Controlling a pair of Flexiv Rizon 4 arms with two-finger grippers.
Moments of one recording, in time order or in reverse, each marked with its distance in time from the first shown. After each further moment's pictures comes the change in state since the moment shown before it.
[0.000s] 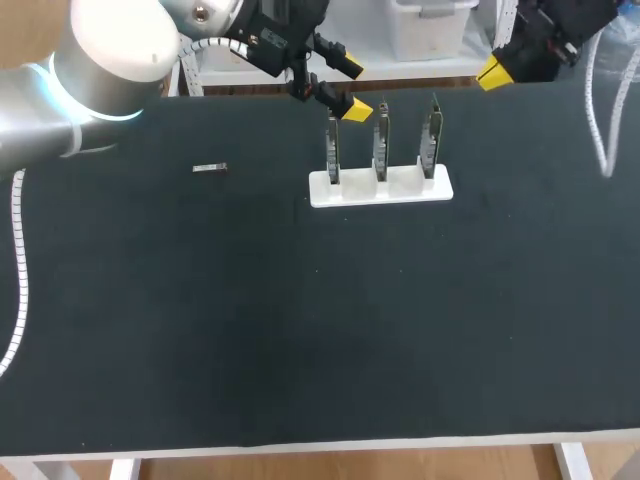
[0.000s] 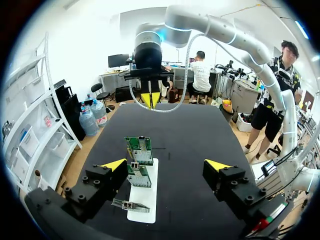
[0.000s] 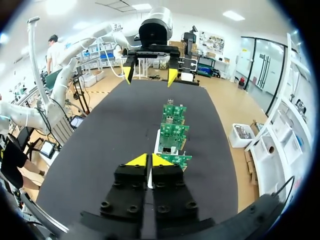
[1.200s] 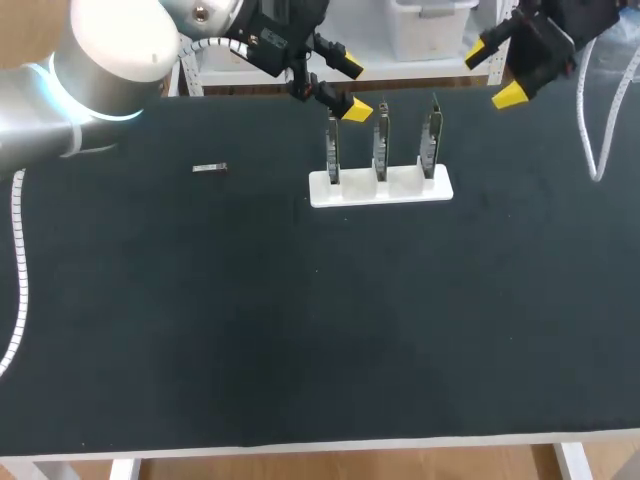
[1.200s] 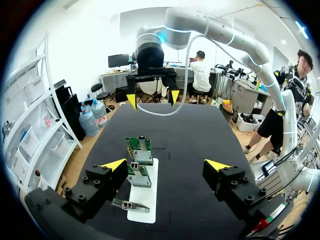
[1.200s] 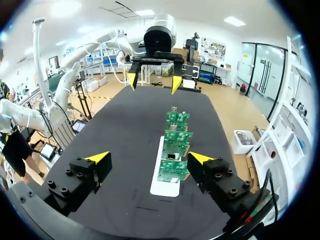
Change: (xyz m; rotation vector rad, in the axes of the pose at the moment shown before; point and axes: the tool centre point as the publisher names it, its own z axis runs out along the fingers) left arm 0.000 0.000 0.000 0.000 0.000 0.000; right arm -0.006 0.009 0.003 -0.021 -0.063 -0.013
